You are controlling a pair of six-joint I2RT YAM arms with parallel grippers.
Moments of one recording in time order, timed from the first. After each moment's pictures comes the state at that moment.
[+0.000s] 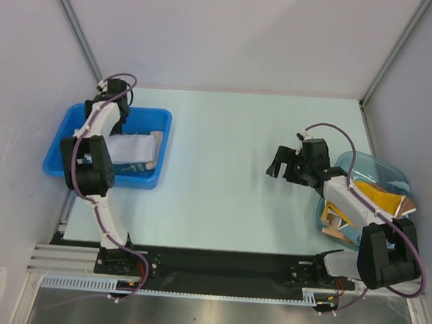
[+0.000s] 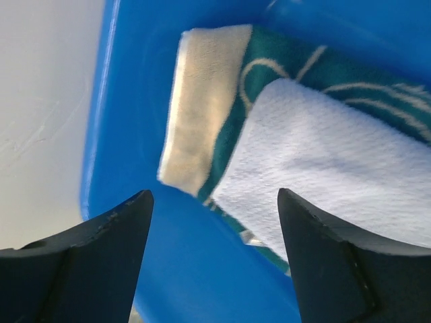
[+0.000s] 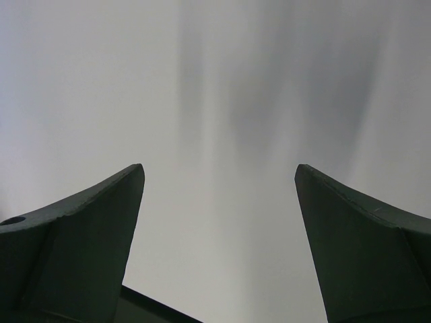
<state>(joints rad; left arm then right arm) 0.12 1.98 1.63 -0.75 -0.79 0.03 0.26 1.31 0.78 -0.26 -0.20 0.44</state>
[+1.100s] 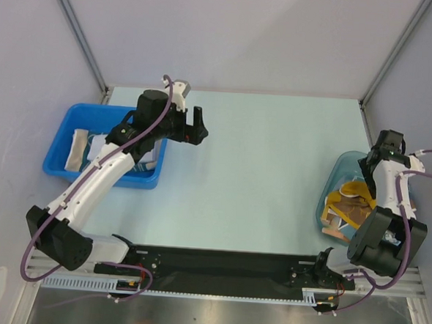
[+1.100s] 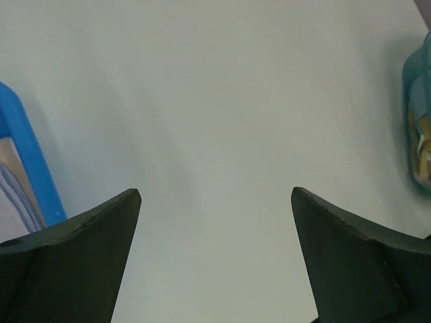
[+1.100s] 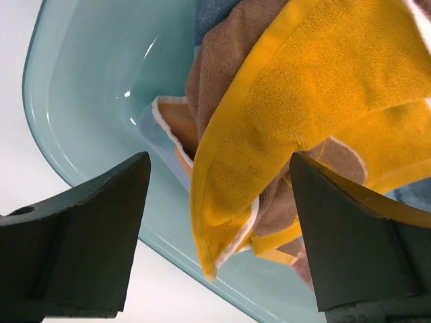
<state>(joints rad) -0.44 1.30 1.34 -0.53 0.12 -0.21 -0.37 1.40 1.11 -0.76 0.43 0.88</state>
